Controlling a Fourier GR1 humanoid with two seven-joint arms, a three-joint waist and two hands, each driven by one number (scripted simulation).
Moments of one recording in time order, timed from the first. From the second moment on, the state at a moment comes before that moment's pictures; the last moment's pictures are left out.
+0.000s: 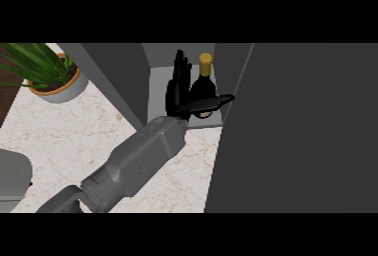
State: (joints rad) left arm -1.01 0.00 -0.84 -0.48 1.46 0.45 -0.81; right arm -0.13 -0.03 0.10 -2.29 -0.18 0.17 0.45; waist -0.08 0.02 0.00
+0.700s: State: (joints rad) left arm -0.92 0.00 -0.91 -0.56 1.42 0.41 -0.87; right arm -0.11 -0.02 0.11 -2.32 -0.14 0.14 0.48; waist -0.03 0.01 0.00
